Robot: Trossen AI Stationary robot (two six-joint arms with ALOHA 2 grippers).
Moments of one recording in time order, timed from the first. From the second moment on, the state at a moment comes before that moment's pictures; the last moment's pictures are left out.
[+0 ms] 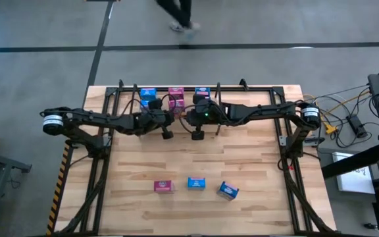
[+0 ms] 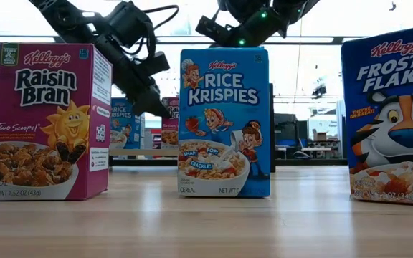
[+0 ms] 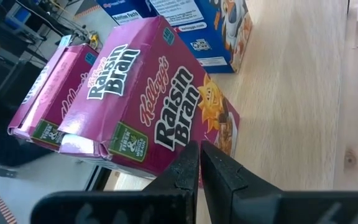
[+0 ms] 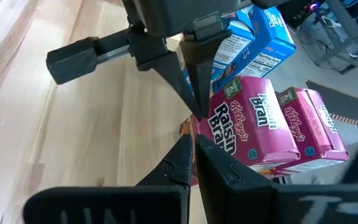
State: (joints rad) left arm 0.20 1.41 0.70 0.09 -0.49 0.30; right arm -0.17 1.75 1.30 -0.11 0.13 -0.42
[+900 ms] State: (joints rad) left arm 0.16 1.04 0.70 -0.04 -0.49 0.41; right arm -0.15 1.72 1.30 -0.20 0.13 -0.23
